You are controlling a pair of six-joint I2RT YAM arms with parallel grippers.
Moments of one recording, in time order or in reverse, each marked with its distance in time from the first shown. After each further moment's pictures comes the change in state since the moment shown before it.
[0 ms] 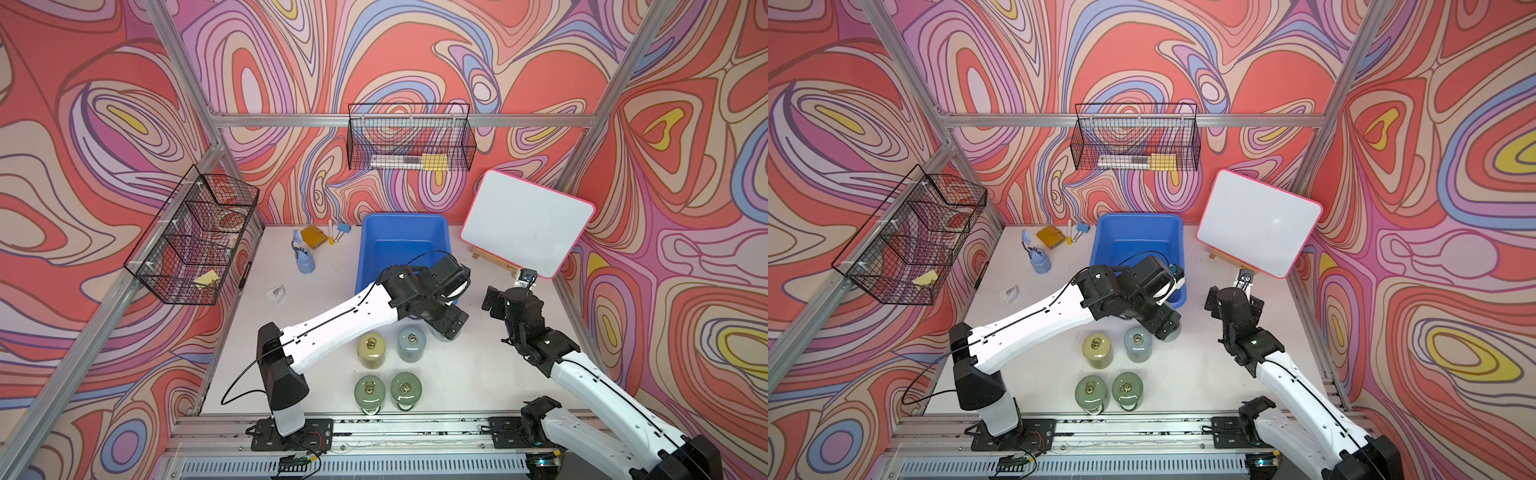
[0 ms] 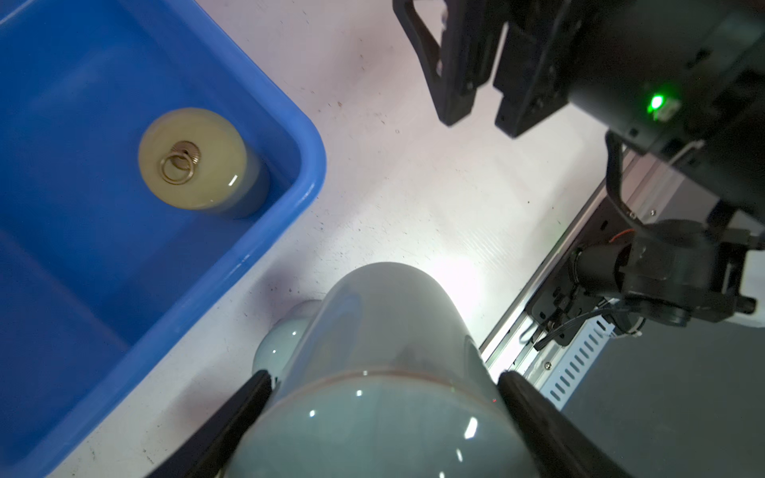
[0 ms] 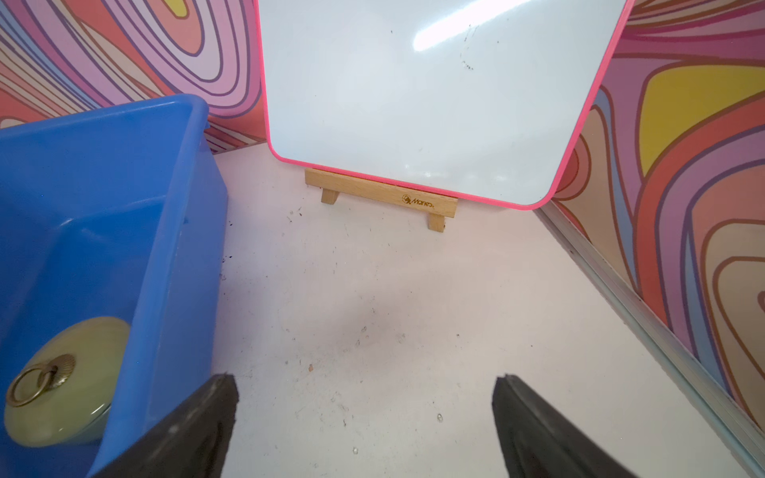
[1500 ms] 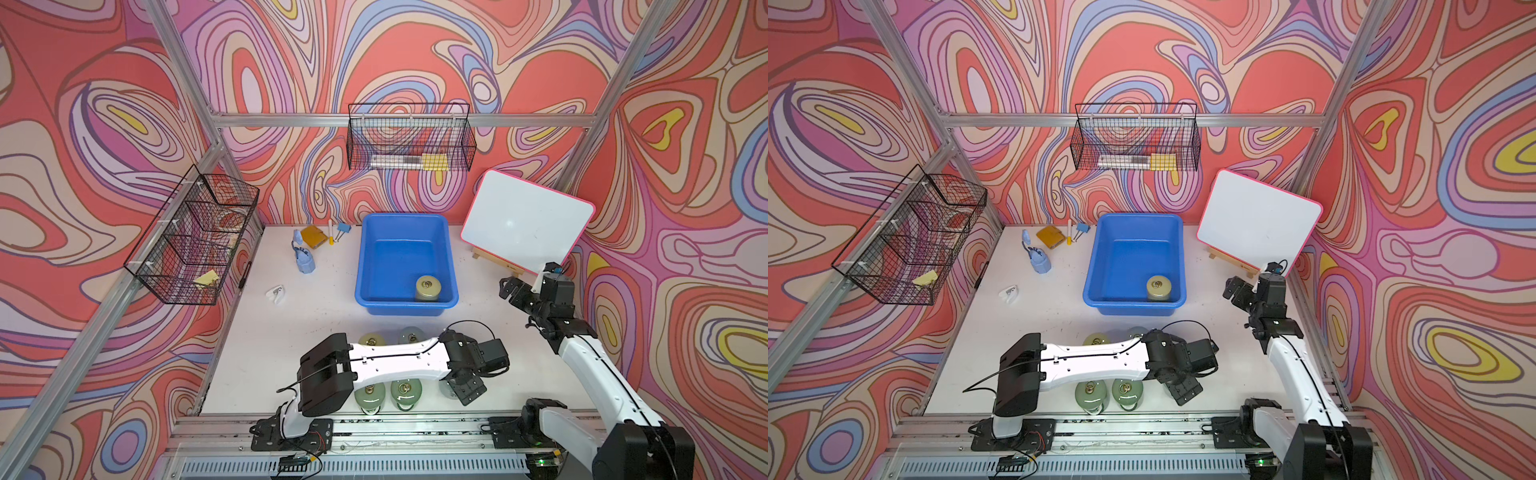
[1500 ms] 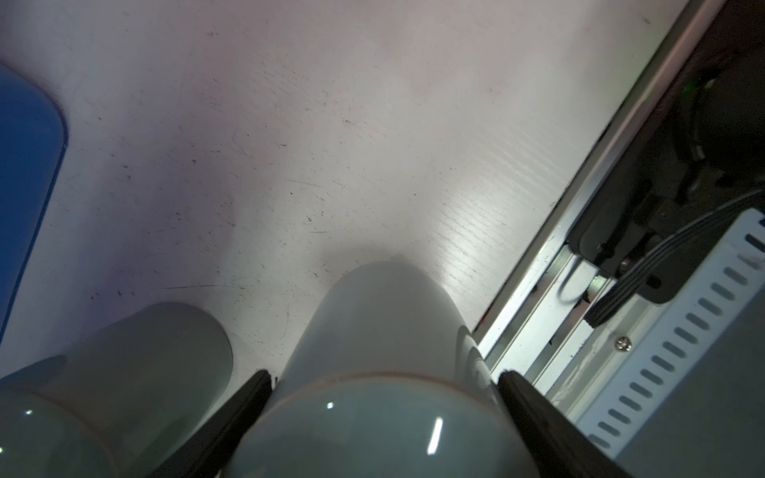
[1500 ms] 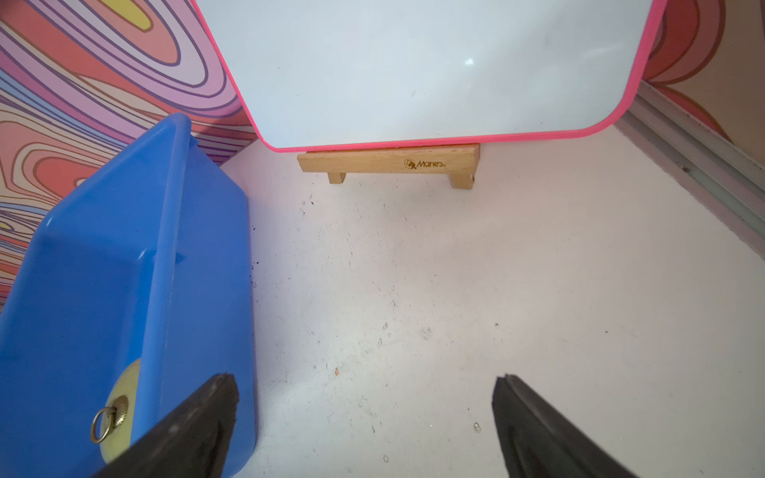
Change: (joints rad) left arm -0.275 0.224 -0.181 0.142 -0.119 -0.027; right arm -0.445 0.116 0.057 0.023 -0.600 0.066
